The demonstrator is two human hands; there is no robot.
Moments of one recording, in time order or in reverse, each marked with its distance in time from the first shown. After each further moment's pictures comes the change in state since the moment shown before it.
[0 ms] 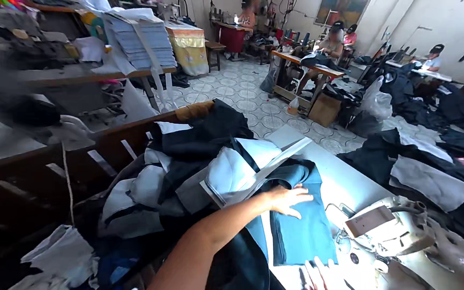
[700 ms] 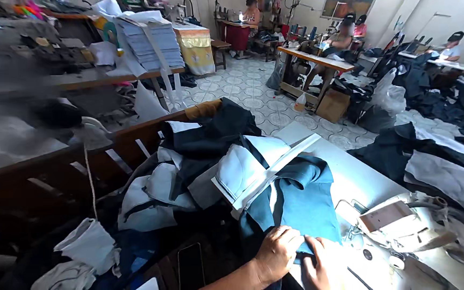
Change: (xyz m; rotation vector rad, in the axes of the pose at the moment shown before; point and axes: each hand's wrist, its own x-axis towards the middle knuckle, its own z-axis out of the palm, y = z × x) left_hand -0.108 0.105 0.083 0.140 0.792 -0.154; right_hand 0.046 0.001 0.035 -0.010 0.129 -0.056
